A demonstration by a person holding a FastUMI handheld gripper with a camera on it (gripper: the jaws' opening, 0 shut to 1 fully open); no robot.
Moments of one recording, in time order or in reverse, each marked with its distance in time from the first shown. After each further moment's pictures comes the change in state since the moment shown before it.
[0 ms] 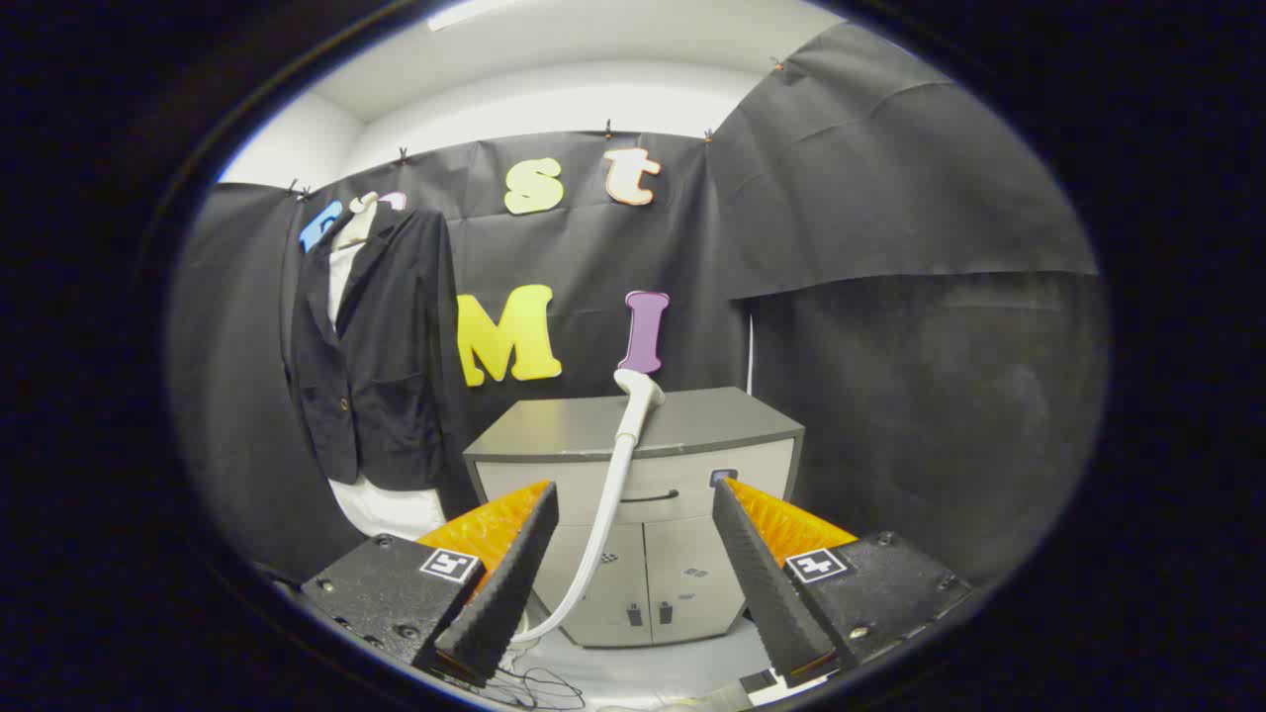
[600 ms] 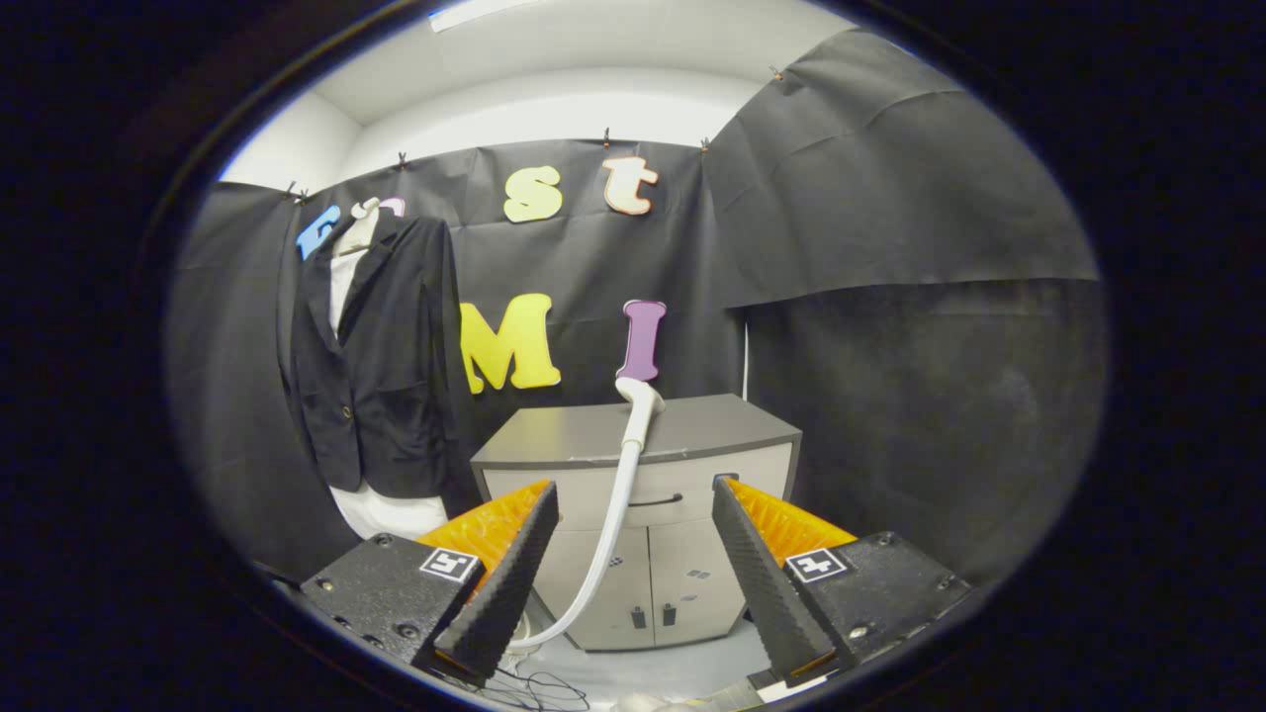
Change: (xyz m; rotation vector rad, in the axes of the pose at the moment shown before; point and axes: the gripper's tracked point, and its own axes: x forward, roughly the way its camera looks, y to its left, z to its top) arm -0.015 0.017 0.010 0.003 -0.036 -0.022
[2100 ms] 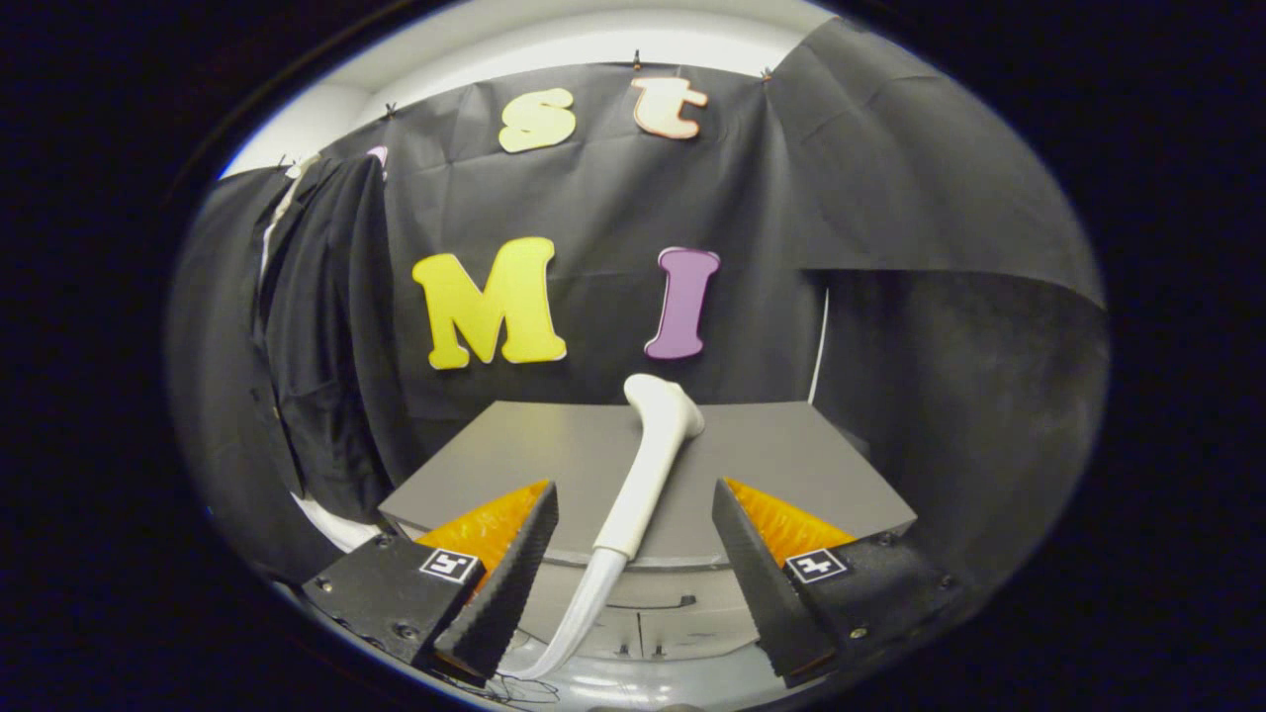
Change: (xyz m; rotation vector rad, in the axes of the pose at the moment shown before) arm 0.281 -0.010 0.023 -0.065 0.224 0.153
